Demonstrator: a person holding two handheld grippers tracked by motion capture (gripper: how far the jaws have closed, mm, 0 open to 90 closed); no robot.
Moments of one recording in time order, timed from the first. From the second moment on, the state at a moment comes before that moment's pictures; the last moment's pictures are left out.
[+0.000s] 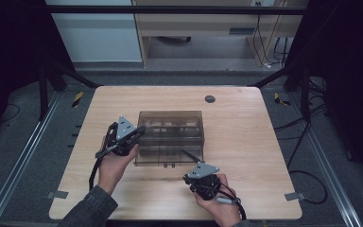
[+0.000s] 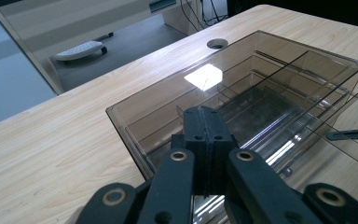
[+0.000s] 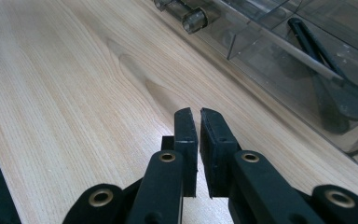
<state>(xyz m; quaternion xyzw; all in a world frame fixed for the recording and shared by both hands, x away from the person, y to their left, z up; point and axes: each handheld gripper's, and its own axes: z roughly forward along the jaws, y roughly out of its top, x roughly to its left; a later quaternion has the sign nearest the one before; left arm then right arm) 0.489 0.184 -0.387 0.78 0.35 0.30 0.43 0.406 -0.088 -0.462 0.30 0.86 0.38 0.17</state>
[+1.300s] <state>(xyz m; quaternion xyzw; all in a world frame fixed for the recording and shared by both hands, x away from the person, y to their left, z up) 0.508 0.182 -0.417 0.79 0.37 0.28 0.40 0.401 -0.085 -0.472 0.31 0.85 0.40 0.17</state>
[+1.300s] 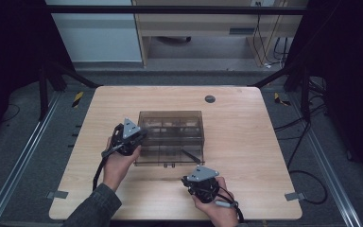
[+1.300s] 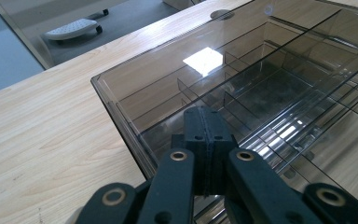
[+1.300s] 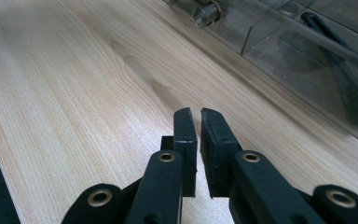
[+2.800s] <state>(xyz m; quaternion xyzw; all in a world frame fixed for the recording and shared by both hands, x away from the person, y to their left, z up) 0.509 0.181 -0.418 0.79 0.37 0.28 0.41 0.406 -0.082 -0.458 0.31 0.81 0.44 0.22</state>
